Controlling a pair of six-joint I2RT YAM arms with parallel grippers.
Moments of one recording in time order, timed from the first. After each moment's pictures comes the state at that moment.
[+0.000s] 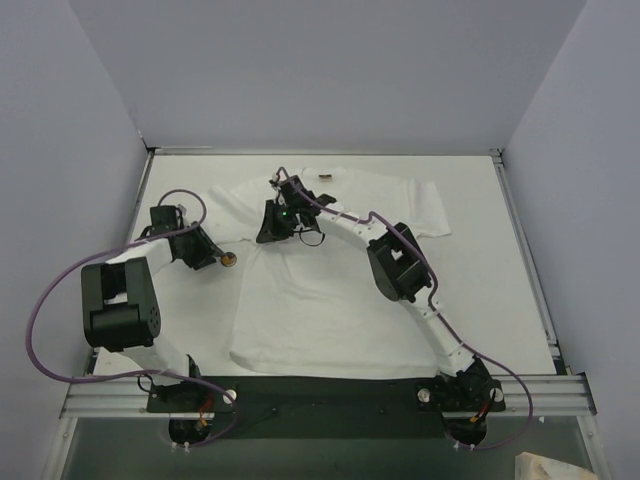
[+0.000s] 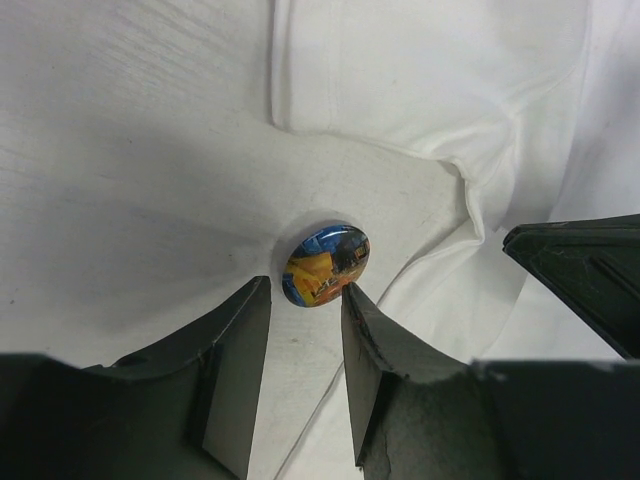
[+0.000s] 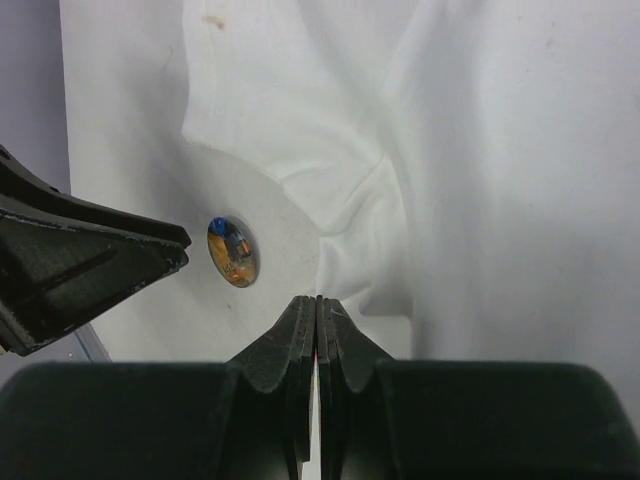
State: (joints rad) left arm 0.15 1.65 0.88 -0.23 0.33 -0.54; right arm 0.73 2.53 2.08 -0.32 -0.41 0.67
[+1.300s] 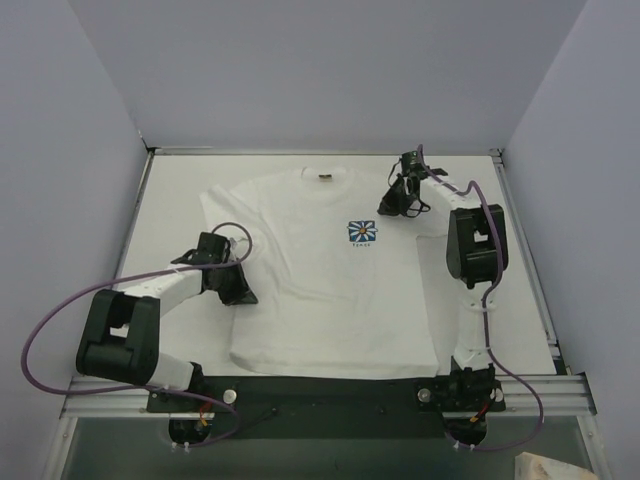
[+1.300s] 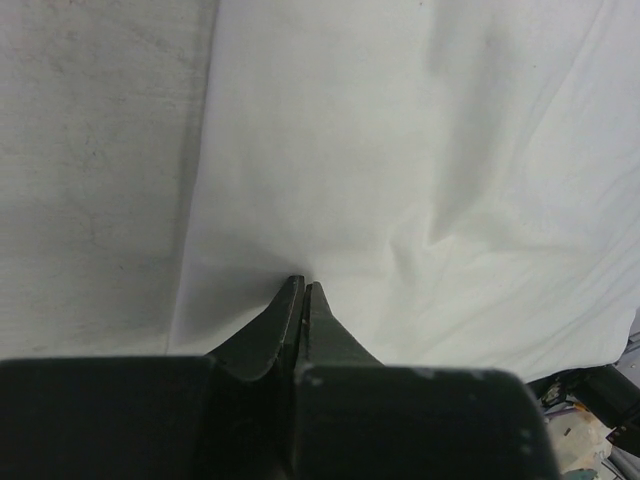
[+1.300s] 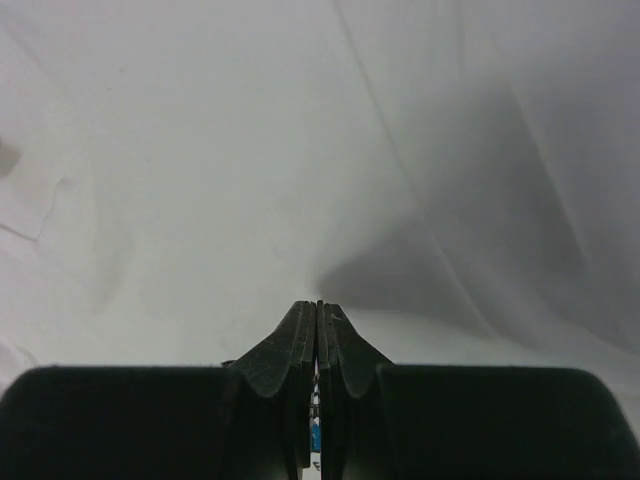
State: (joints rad) left arm -0.20 1.44 0.65 -0.36 0.31 -0.60; right arm 0.18 2.22 1.69 -0.49 -0.13 0.78
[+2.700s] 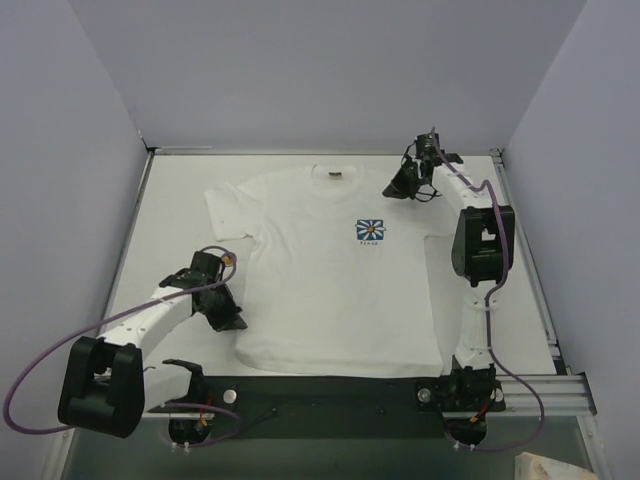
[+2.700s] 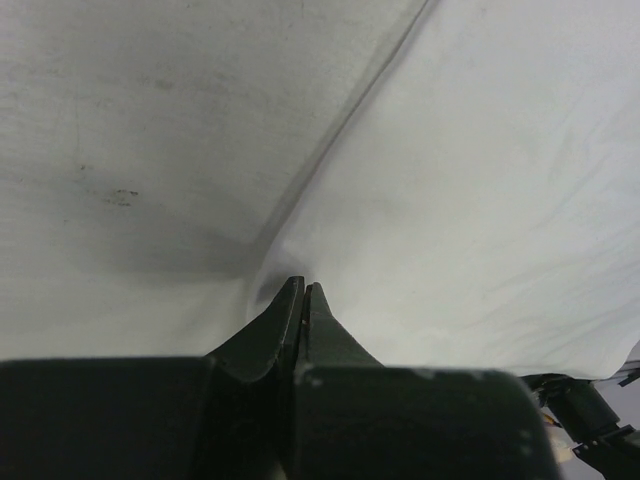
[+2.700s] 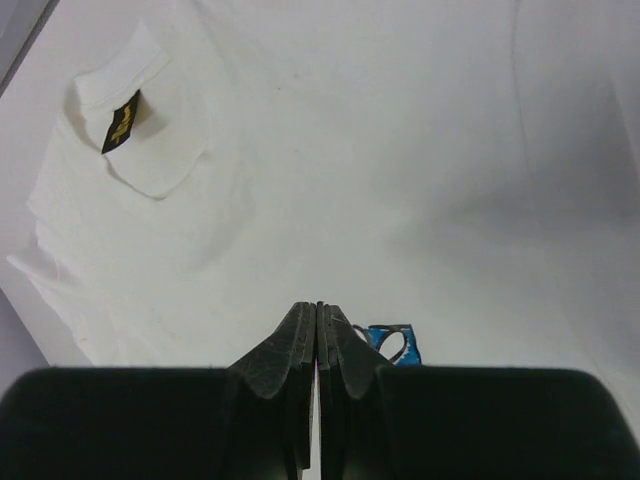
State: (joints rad) left arm -0.23 1.19 0.54 -0.64 0.20 -0.79; right arm 0.11 2.24 1.86 -0.59 -0.25 0.72
